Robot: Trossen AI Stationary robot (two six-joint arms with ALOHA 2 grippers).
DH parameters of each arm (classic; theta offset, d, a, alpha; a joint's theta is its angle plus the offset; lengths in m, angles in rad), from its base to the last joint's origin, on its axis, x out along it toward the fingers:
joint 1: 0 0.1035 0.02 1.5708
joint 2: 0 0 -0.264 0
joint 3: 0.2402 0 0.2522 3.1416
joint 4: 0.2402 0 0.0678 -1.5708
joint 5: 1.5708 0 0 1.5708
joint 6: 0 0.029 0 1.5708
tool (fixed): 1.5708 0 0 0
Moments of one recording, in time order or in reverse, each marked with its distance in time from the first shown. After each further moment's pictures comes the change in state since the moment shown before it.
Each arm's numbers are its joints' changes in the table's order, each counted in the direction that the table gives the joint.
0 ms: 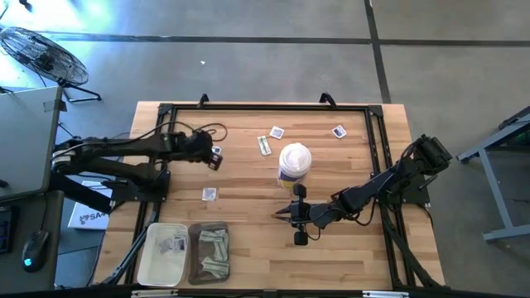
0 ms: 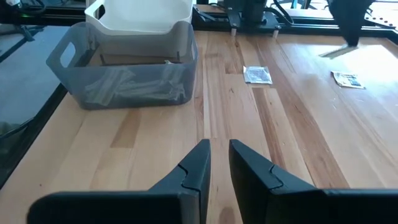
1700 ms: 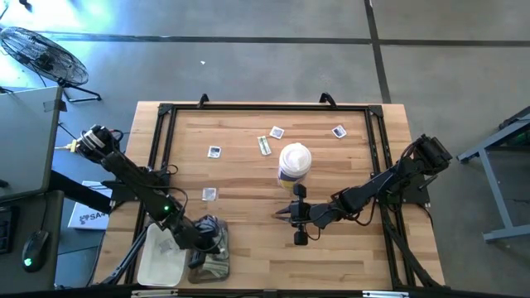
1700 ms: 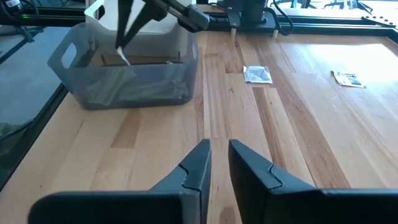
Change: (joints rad) left arm -1.061 -0.315 0.072 -0.592 0.144 -0.243; right arm 0.000 0.000 0.000 0.000 0.000 0.006
